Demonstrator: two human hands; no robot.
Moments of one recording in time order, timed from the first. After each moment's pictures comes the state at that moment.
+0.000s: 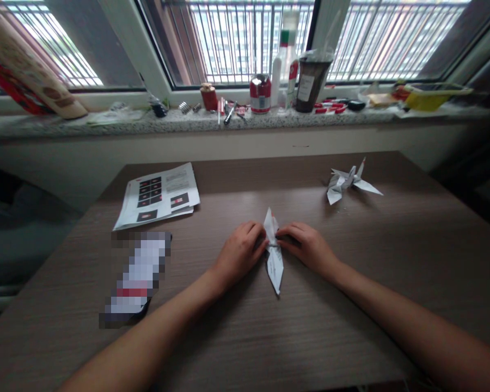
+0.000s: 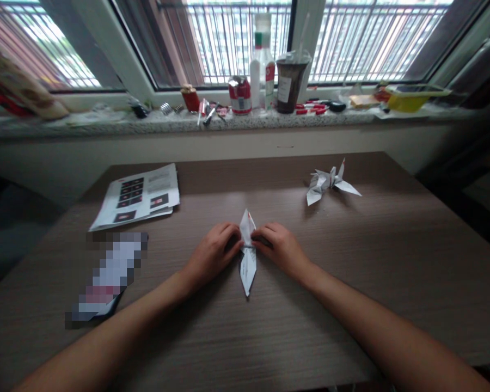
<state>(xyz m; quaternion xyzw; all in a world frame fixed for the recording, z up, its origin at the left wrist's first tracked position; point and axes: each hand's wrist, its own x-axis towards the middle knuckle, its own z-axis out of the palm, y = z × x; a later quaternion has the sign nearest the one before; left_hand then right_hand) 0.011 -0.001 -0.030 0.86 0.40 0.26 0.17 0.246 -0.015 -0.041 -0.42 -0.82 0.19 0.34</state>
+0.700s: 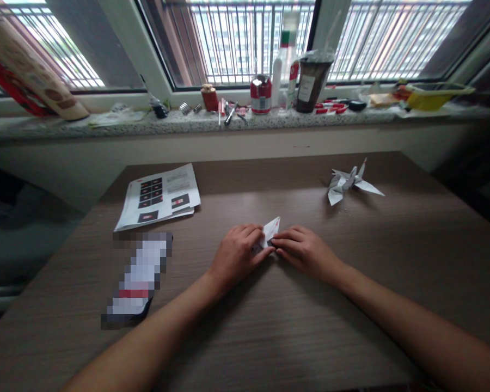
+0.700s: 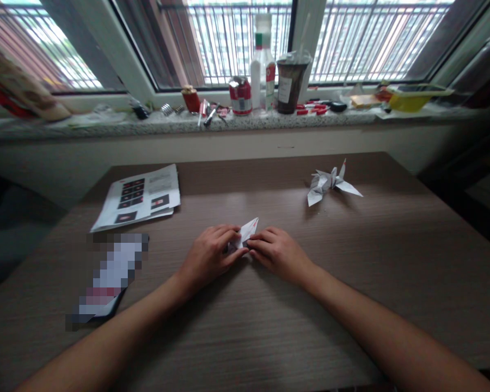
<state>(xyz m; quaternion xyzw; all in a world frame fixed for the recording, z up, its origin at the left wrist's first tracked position) 0.004 -0.006 -0.023 0.88 0.39 0.25 0.10 0.245 -0.022 -0.030 -0.36 -0.89 0.12 0.27</state>
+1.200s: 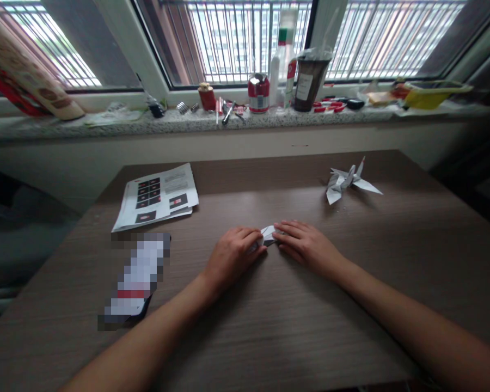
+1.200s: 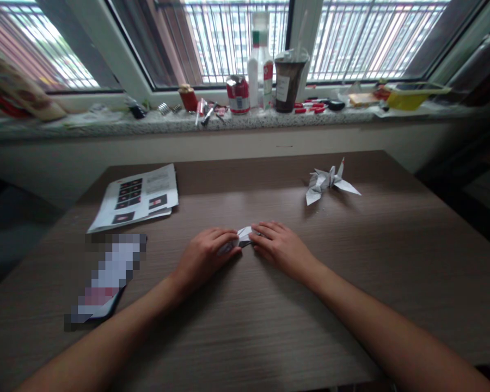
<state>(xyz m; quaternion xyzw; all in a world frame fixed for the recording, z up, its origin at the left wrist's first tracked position) -0.006 -0.006 -0.027 0.89 0.39 0.23 0.09 0.256 -0.020 -0.034 -0.39 -0.90 0.02 0.20</state>
